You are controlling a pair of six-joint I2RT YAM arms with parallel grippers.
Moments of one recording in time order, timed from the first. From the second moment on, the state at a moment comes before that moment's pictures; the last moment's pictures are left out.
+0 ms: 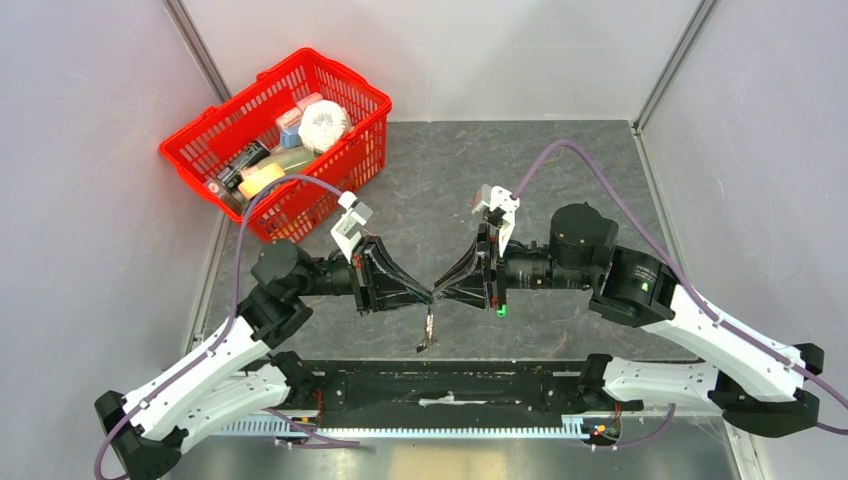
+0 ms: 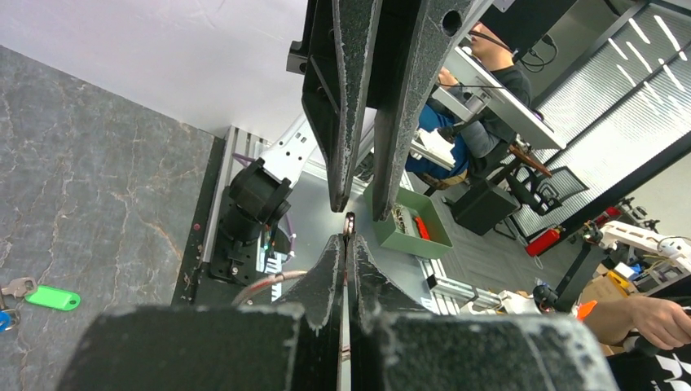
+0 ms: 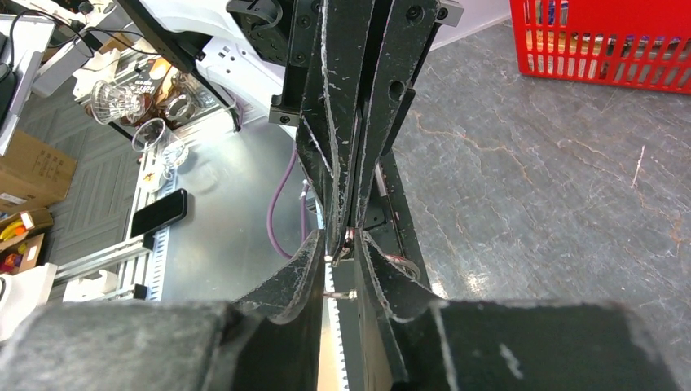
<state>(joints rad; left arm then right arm) -0.79 0.75 0.74 0.29 0.81 -0.79 1.08 1.00 1.31 -0.46 -0.39 0.29</state>
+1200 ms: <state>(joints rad) -0.79 0.72 0.74 0.28 0.80 -0.75 1.08 1.01 1.31 -0.46 -0.38 0.32</state>
